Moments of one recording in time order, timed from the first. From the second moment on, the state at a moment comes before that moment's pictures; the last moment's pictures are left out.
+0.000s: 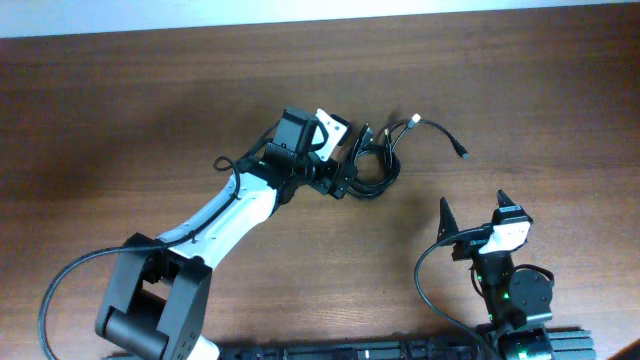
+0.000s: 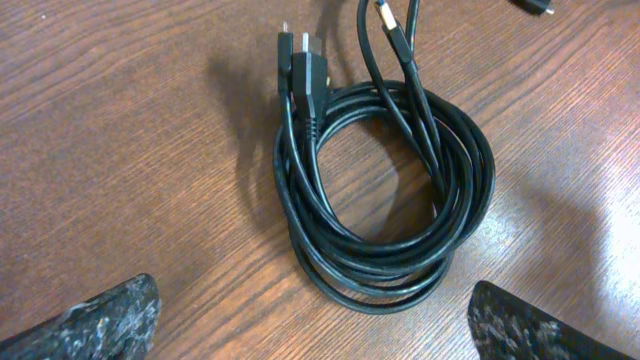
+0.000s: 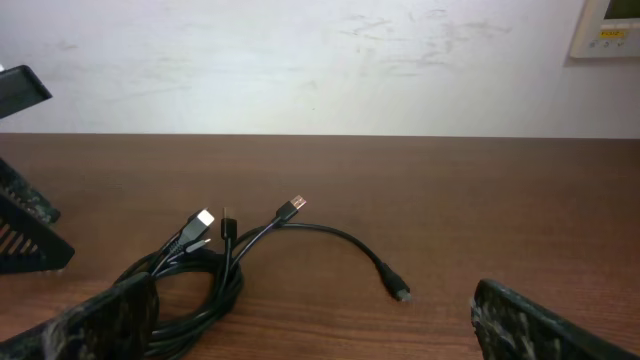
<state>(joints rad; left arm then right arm) -0.51 1.73 1.07 -0.23 0.25 0.06 0.09 0.01 0.01 -0.07 0.00 0.04</state>
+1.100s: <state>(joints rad) -0.57 1.92 1.07 -0.01 0.15 -0.35 0.09 0.01 0.01 -0.07 0.00 0.04</state>
